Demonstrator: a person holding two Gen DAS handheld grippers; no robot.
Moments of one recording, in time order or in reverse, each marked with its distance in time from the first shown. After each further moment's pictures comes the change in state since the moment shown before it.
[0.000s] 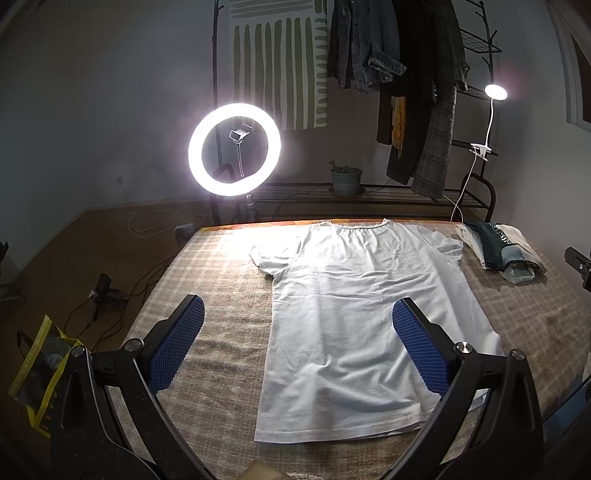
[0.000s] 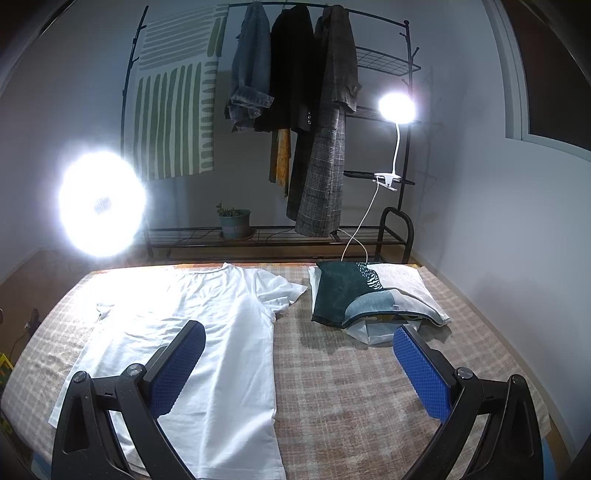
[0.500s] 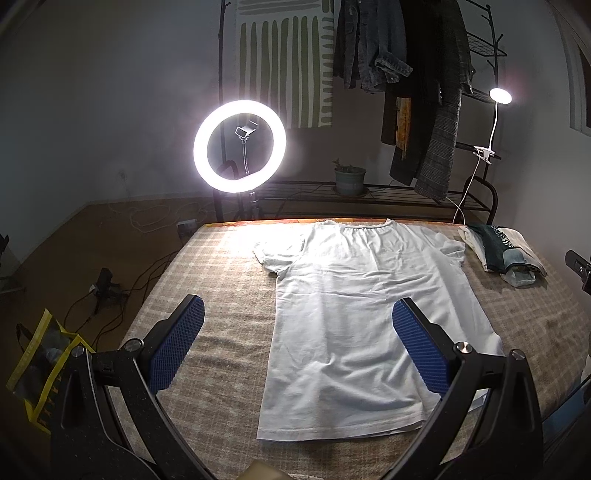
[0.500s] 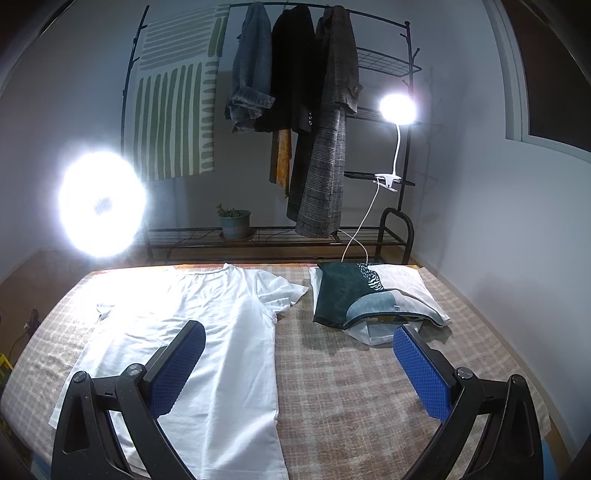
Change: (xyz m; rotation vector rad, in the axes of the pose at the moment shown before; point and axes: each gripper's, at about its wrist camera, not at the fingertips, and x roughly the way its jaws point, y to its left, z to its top) left arm 0.000 0.007 -0.002 -0.021 0.004 -0.001; right arm -0.001 0.003 0.001 -0.003 -0.001 -0.005
